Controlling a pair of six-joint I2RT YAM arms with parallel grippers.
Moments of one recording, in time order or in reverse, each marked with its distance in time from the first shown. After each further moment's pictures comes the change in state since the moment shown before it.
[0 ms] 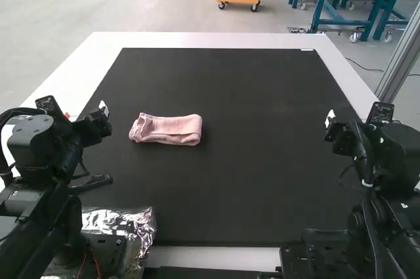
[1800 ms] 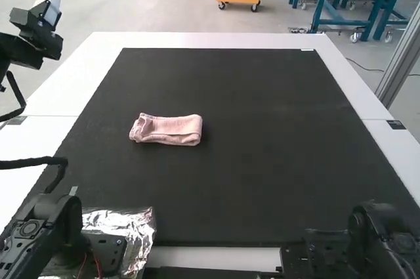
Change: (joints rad) left arm -0.006 0.031 0.605 0.145 0.403 0.238; right arm 0.001 0.002 0.878 -0.239 -0.392 0.153
